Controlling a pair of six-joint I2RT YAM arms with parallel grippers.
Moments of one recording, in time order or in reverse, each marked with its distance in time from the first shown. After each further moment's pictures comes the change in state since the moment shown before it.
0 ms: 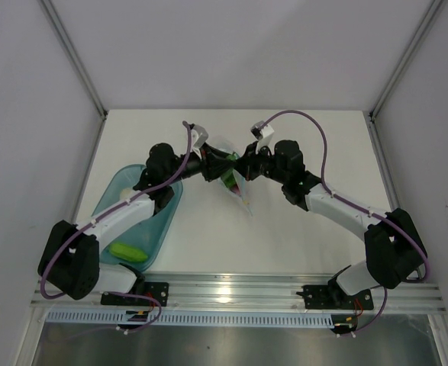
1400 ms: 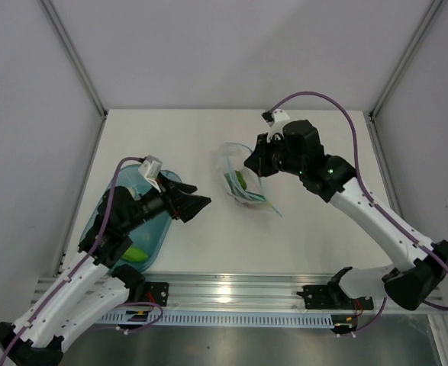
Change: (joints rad) left arm -0.061 -0.694 -0.171 -0.605 -0.242 -0.283; right arm 0.053 -0.129 0.402 -0.768 0.165 0.050
